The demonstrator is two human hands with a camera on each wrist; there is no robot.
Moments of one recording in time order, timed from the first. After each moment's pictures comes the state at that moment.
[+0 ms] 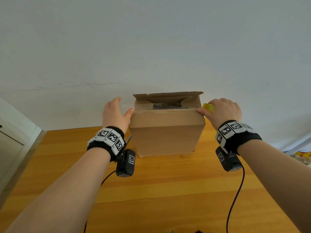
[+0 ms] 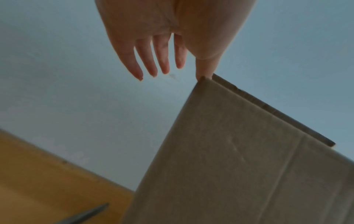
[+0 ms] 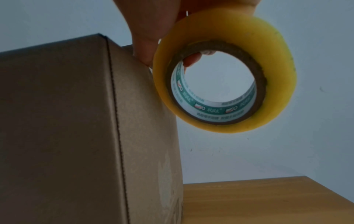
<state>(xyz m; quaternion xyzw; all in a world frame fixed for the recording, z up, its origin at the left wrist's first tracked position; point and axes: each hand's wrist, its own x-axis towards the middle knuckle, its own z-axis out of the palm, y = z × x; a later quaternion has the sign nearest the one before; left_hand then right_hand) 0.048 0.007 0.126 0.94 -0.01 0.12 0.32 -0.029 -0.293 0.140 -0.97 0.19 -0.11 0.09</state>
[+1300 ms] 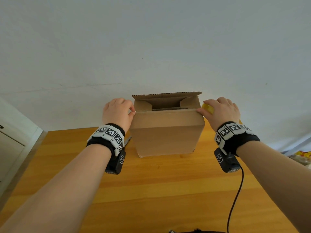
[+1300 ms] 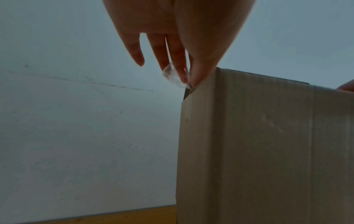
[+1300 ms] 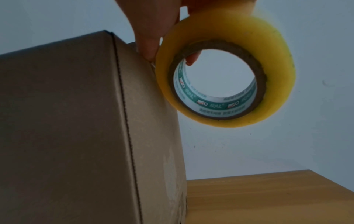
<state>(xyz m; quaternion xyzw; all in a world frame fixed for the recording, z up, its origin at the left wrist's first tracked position) 0.041 0.003 0.143 0.97 -0.16 0.17 0.08 -0.032 -0.293 0.132 -0.97 0.17 -0.13 0.11</state>
